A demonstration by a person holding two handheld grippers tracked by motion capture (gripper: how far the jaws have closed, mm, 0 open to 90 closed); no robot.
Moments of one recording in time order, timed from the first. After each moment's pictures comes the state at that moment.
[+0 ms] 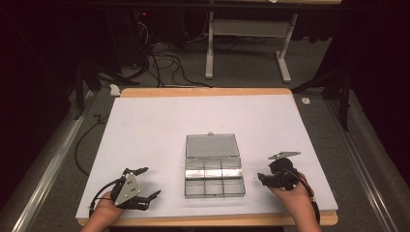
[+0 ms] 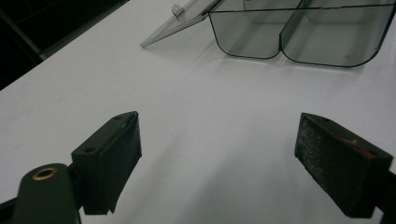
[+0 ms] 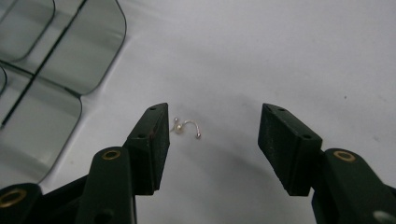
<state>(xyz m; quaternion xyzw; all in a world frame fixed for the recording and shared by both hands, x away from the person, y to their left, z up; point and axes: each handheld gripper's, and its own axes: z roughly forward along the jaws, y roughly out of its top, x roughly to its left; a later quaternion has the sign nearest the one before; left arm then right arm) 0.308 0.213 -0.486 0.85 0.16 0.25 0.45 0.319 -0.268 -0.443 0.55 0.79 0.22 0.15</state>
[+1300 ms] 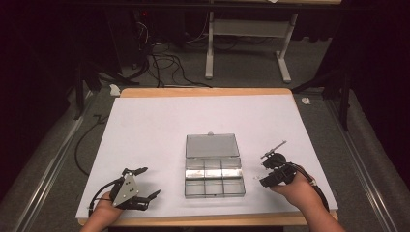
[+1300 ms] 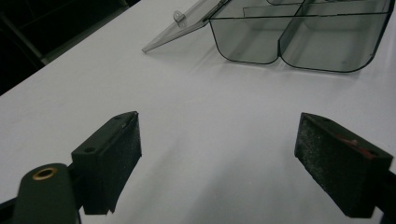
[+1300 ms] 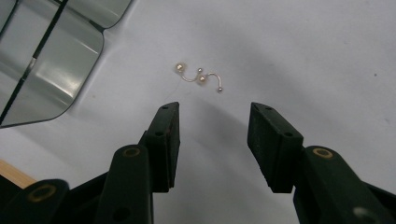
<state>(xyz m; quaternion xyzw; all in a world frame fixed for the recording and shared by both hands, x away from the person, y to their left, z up) 0.306 0.215 -0.486 0.84 0.15 0.25 0.46 0.335 -0.254 -0.423 0.51 0.86 0.10 0.05</state>
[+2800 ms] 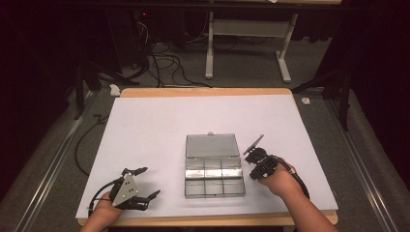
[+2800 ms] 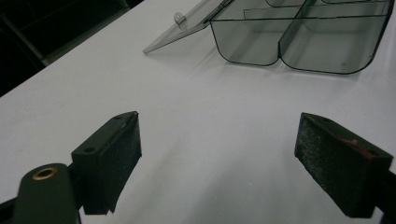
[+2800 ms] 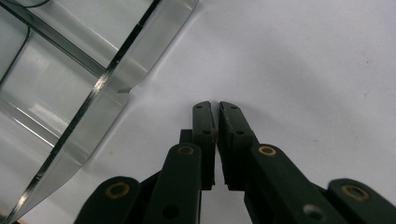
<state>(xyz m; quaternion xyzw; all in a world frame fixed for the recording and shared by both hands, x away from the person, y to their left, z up) 0.306 0.216 -0.486 0.84 0.15 0.25 0.46 0.369 -0.217 -0.438 0.46 0.88 0.07 0.03</state>
